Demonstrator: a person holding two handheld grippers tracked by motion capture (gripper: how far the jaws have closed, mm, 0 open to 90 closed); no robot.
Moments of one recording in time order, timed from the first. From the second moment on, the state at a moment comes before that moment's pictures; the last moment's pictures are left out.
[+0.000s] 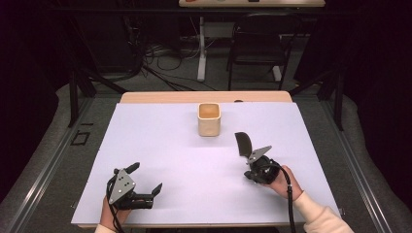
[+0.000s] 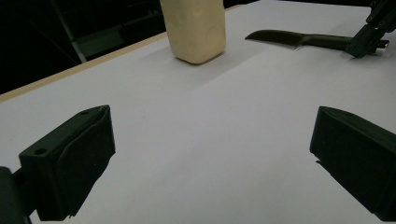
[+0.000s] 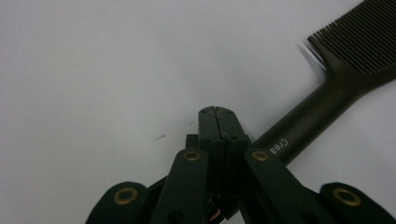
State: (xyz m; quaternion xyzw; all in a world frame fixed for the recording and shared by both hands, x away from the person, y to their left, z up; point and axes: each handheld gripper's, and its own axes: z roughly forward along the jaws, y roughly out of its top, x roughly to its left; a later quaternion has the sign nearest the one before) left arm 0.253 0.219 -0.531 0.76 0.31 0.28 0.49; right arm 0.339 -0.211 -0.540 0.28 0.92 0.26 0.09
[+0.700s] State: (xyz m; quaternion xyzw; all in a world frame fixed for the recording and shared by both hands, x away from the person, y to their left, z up) left arm 0.253 0.219 -0.531 0.76 0.31 0.28 0.49; right arm 0.342 -0.230 -0.539 0.30 0.91 0.25 0.11
